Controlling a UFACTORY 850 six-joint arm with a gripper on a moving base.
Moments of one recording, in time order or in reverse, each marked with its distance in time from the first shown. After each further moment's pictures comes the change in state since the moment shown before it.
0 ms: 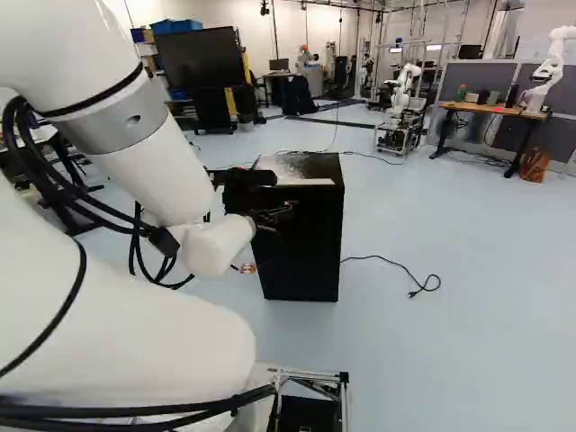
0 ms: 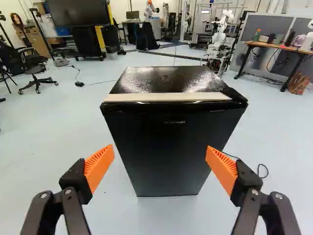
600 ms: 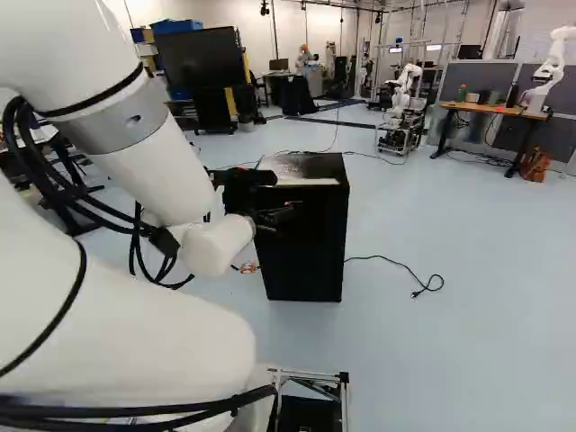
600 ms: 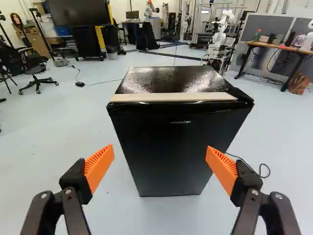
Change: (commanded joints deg) arm 0.0 0.0 0.0 0.0 0.0 0.0
